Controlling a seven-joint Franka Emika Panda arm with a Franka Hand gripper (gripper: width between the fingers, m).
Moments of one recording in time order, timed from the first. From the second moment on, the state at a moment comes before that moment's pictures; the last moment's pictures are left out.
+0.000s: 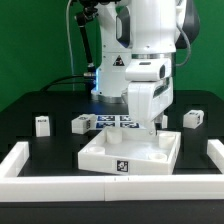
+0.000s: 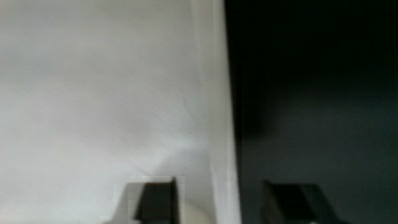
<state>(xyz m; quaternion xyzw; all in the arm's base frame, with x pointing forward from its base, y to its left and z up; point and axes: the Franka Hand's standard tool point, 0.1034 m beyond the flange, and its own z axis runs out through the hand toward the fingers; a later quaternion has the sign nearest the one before) 0.449 0.052 0.021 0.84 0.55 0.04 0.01</state>
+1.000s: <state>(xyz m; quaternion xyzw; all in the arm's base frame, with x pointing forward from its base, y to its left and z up) 0.449 0.051 0.021 0.84 0.55 0.04 0.01</state>
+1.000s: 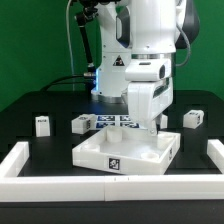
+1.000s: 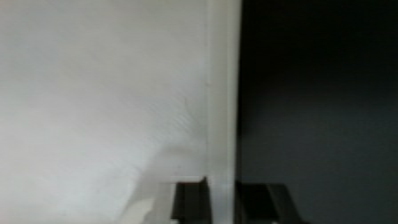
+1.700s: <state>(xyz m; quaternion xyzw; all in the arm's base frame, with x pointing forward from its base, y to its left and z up) 0.473 0.082 0.021 0.76 0.65 0.03 0.02</state>
